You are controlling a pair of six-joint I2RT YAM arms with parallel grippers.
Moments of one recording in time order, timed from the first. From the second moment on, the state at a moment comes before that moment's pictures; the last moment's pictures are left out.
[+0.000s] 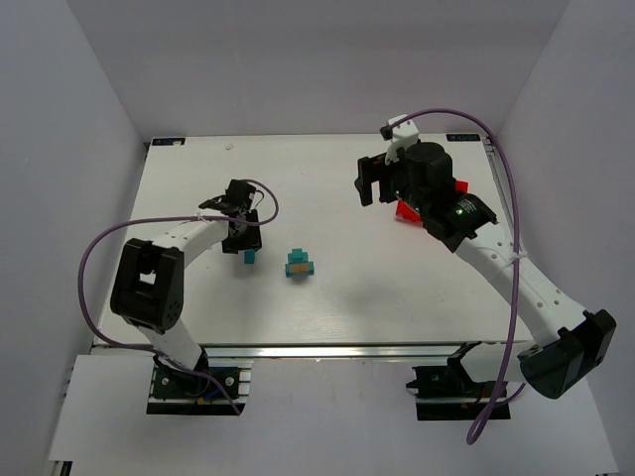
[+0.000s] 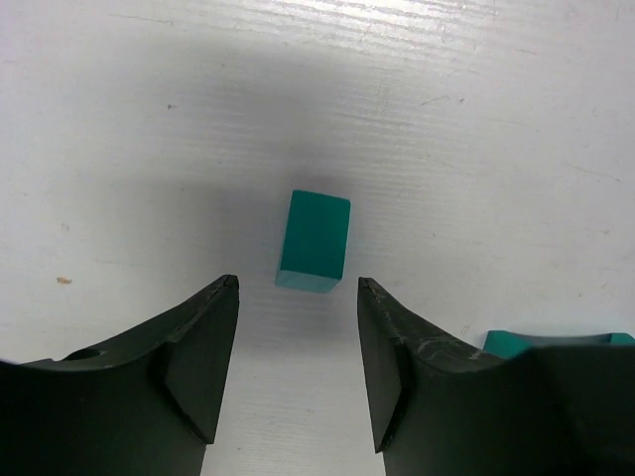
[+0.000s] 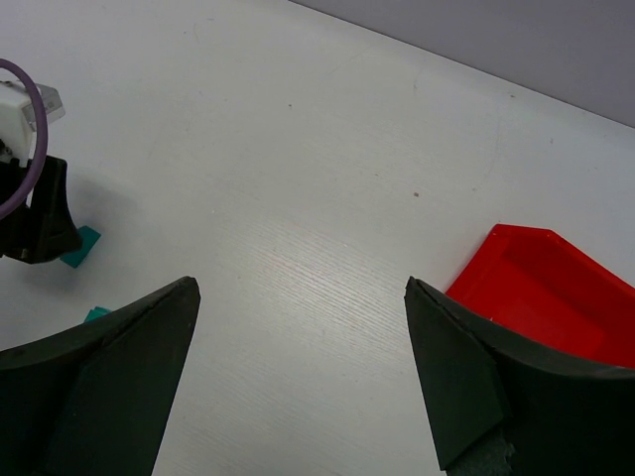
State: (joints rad) left arm -0.31 1.67 1.09 -0.57 -0.17 -0.40; right arm 0.61 1.29 1.34 -0.40 0.11 0.04
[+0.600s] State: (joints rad) left arm -0.31 1.69 1.07 -0.49 -0.17 -0.39; right arm 0.61 1.30 1.34 -0.40 0.11 0.04
